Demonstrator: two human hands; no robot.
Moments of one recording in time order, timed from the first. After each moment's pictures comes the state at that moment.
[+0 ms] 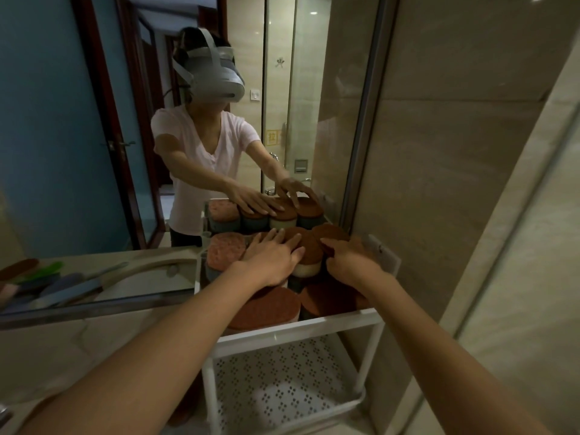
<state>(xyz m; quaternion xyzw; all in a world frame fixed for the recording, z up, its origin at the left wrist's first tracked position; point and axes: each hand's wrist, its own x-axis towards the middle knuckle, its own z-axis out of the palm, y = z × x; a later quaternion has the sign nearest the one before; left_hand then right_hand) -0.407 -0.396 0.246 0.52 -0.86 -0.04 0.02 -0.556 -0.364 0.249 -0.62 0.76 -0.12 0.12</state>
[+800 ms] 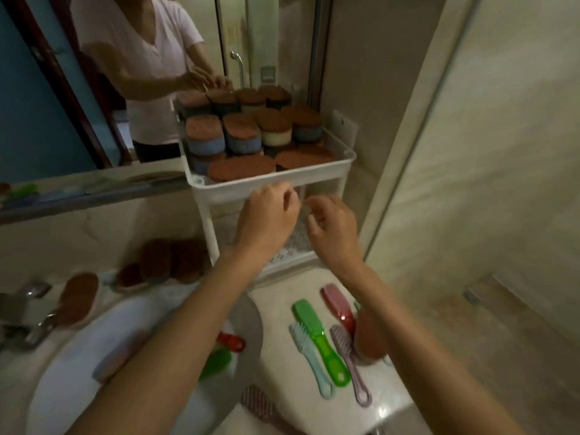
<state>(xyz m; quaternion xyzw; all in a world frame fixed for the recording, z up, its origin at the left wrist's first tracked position) -0.392 -0.207 0.192 0.46 -0.79 -0.14 0.37 -0.502 -0.170 0.158 -0.61 0.66 -0.44 0.01</state>
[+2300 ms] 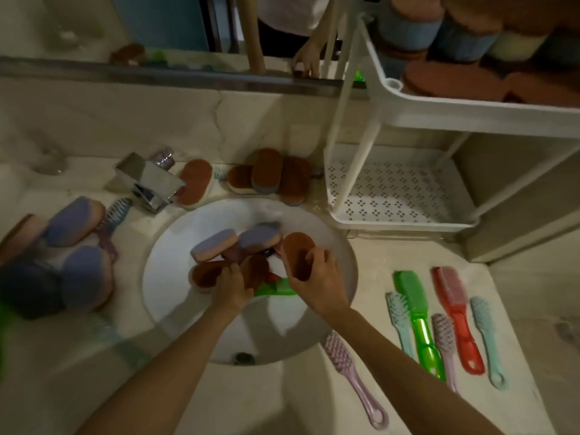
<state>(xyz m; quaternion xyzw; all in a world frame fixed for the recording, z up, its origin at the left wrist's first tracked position) -0.159 -0.172 -0.100 0.78 -0.56 -0.30 -0.04 -0.329 -0.168 -0.026 -0.64 0.69 -0.15 0.31</state>
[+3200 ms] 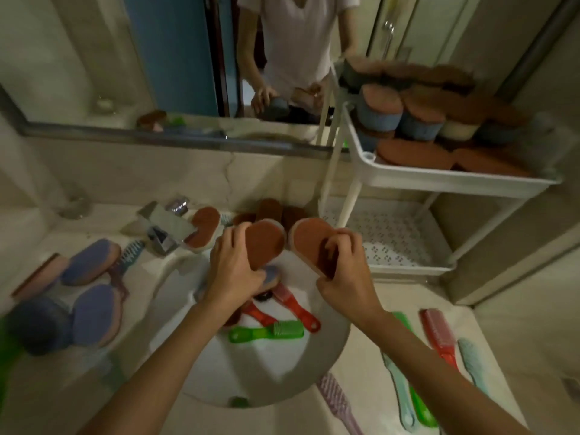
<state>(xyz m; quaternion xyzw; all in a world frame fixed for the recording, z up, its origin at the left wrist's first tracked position) -0.169 -0.181 0.078 0.71 -0.62 -0.21 0.28 -0.356 -0.188 0.075 -0.75 0.55 -0.33 0.18</state>
